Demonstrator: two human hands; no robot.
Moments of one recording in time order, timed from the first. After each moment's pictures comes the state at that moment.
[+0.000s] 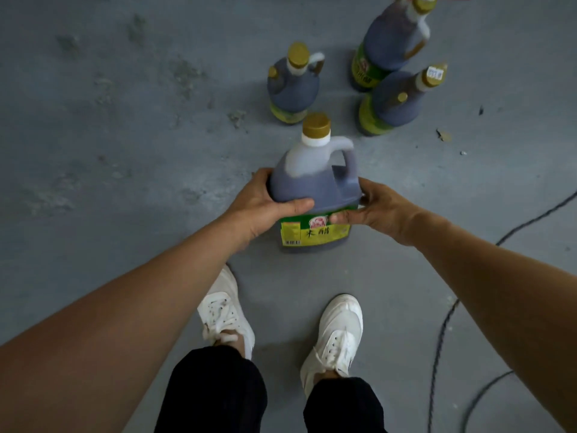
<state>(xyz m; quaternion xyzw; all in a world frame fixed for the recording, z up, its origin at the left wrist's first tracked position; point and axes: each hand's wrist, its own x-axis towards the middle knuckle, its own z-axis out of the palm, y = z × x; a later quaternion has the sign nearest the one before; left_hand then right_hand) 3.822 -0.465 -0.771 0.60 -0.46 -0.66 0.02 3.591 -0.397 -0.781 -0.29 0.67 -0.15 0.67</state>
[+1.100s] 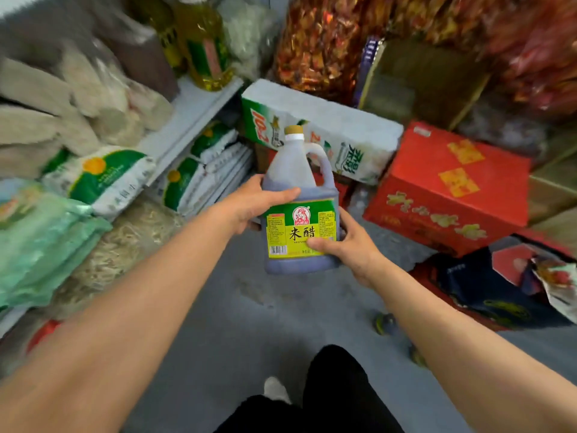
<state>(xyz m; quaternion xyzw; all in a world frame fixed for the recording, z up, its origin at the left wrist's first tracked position) 4.224 -0.582 -0.068 0.69 -0.36 -0.55 0.30 4.008 -0.591 -0.143 -0.53 0.47 -0.26 0.66</state>
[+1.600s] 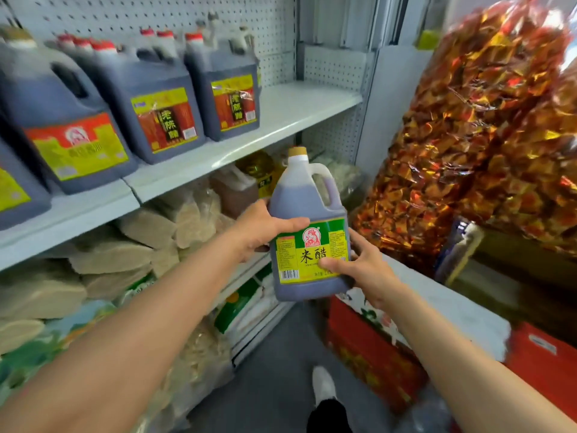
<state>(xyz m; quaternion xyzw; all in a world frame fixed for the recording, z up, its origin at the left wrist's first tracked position) 4.422 -0.760 0.073 0.72 -0.35 -0.39 0.45 4.229 -0.848 -0.008 -0.59 0.29 -0.28 0.70</state>
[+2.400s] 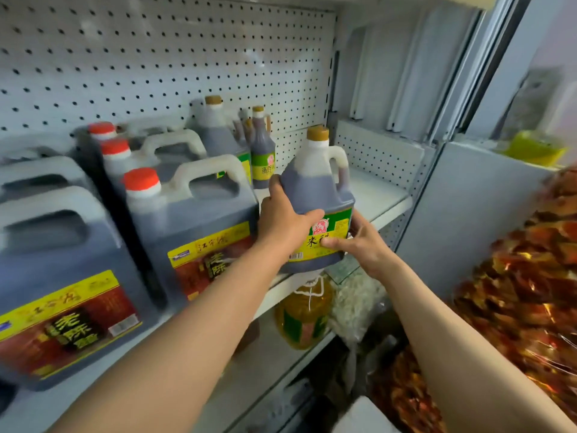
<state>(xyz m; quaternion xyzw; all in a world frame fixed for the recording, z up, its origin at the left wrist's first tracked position) 4.643 -1.128 0.176 0.79 -0.33 -0.09 0.51 4.523 -1.265 0.107 -0.71 0.18 -0.29 0.62</state>
